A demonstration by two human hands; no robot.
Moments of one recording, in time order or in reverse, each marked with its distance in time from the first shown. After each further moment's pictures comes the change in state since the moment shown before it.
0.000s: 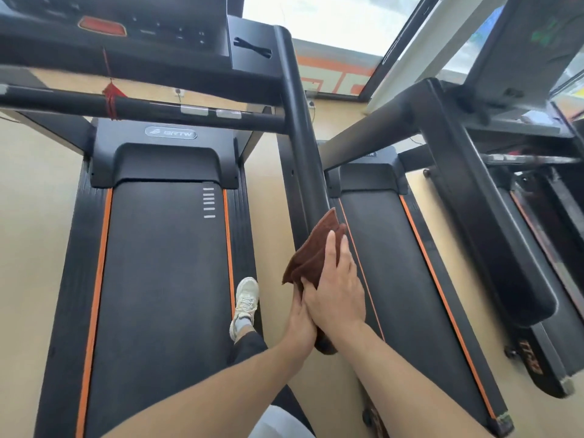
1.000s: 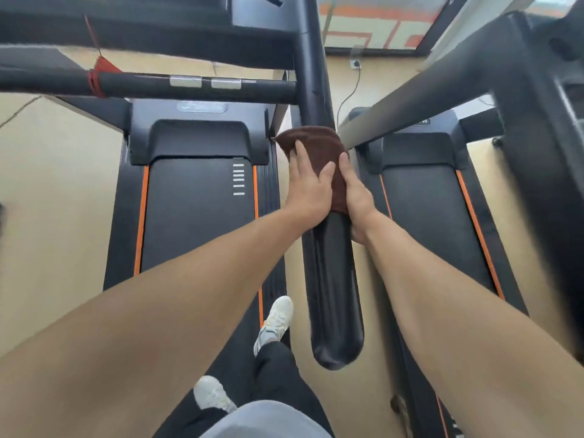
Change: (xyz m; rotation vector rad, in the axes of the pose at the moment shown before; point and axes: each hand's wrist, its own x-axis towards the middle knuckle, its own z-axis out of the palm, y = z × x) left_hand 0.114 0.165 0.034 0.634 0.282 0.486; right_hand 0.159 0.007 -0.032 1.366 -0.510 0.339
